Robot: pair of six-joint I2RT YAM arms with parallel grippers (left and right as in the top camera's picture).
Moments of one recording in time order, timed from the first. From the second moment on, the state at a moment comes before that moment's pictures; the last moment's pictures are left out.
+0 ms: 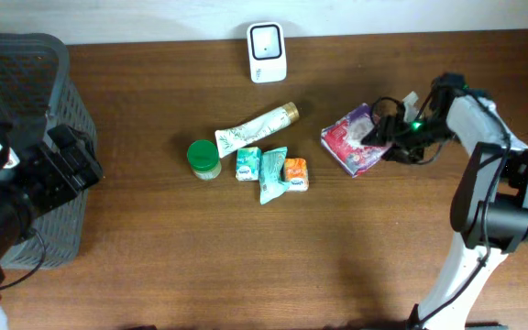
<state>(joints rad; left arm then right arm) 0.12 1.33 2.27 -1.69 0.03 -0.36 -0.21 2.18 1.55 -0.94 -0.65 0.11</state>
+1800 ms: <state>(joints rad) 0.12 1.33 2.27 -1.69 0.03 -0.36 -0.79 2.29 1.86 -0.76 -0.53 0.26</state>
